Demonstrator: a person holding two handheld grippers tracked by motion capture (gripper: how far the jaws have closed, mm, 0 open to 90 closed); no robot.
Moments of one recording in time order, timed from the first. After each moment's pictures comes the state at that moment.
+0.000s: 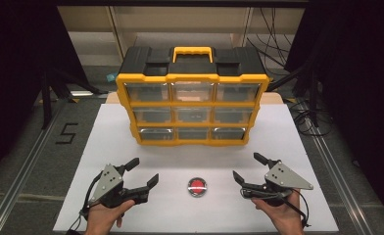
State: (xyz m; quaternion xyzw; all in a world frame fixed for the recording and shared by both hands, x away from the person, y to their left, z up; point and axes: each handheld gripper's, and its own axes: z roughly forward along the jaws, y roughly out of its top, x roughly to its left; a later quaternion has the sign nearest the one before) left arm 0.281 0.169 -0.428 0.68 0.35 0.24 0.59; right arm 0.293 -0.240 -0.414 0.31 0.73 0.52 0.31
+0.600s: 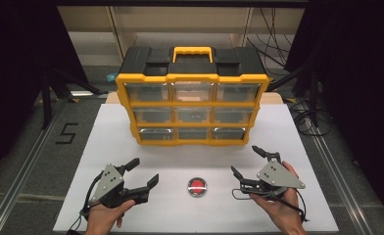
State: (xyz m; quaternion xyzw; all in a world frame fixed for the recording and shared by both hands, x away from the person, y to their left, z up) left arm 0.281 0.169 -0.429 0.69 0.36 0.24 0.59; right arm 0.303 -0.232 -0.404 0.24 0.75 0.48 0.38
